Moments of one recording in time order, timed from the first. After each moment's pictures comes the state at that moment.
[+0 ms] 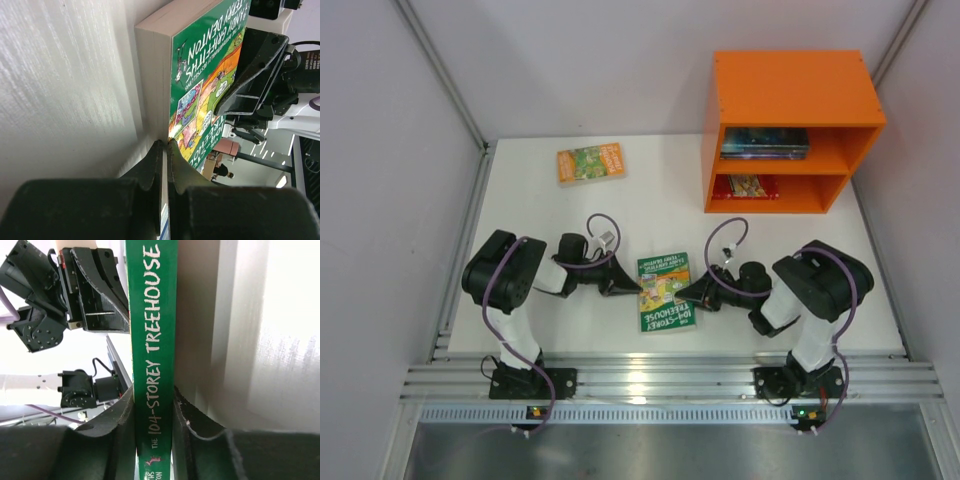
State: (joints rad) left arm -0.30 1.87 0.51 0.62 0.99 -0.85; right arm 0.53 1.79 0.18 1.24 -0.56 1.20
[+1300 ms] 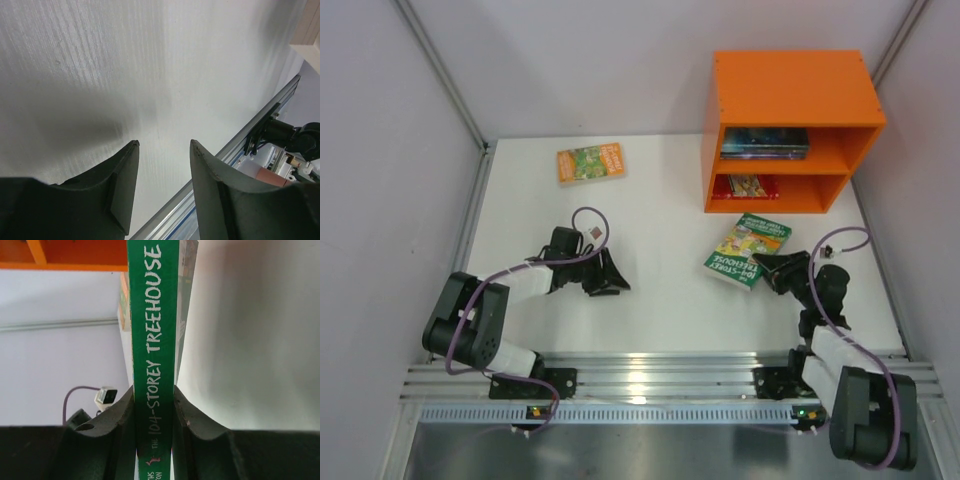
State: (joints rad) left arm -0.32 1.46 0.56 -0.03 0.64 -0.63; right arm -0.16 0.87 0.06 0.53 -0.56 1.22
